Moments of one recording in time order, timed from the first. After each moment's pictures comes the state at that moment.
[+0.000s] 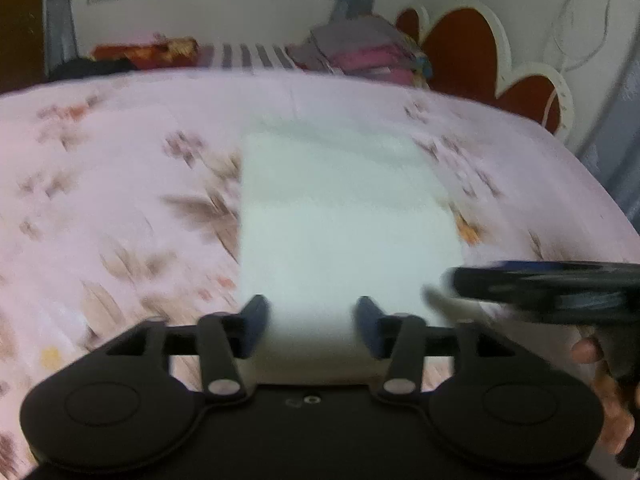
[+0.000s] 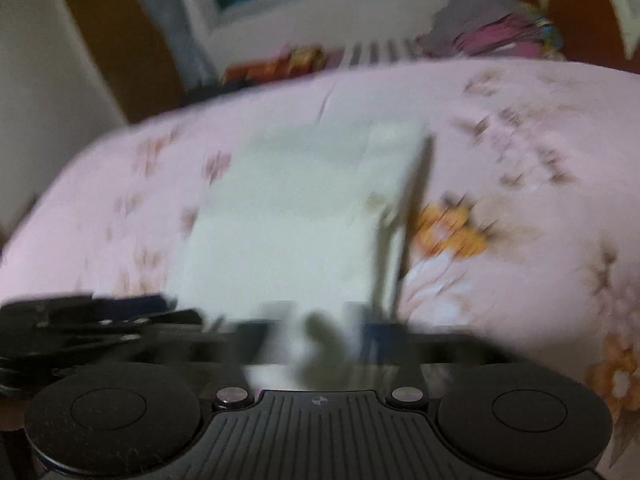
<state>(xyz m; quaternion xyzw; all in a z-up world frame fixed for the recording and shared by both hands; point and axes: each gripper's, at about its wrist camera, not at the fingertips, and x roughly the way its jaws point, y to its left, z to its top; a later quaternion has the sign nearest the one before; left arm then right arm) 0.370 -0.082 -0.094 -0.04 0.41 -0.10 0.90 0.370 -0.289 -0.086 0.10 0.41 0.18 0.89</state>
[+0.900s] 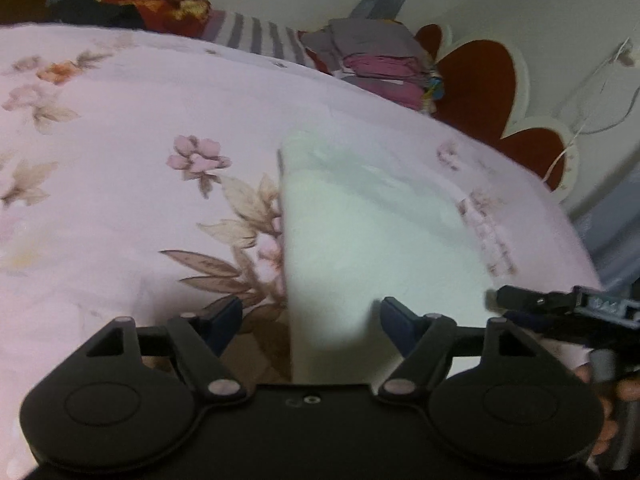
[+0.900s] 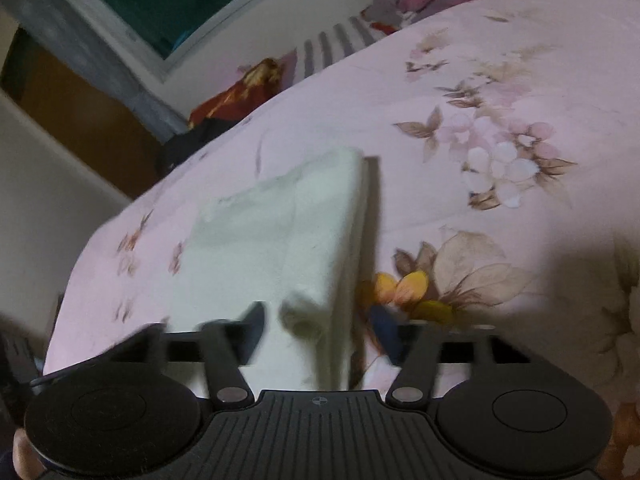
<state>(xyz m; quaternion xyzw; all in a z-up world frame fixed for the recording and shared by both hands) 0.462 -0.022 -0.116 -0.17 0.45 -0.13 0.87 0.465 -0.349 -0.100 0.25 0.45 0.16 0.84</state>
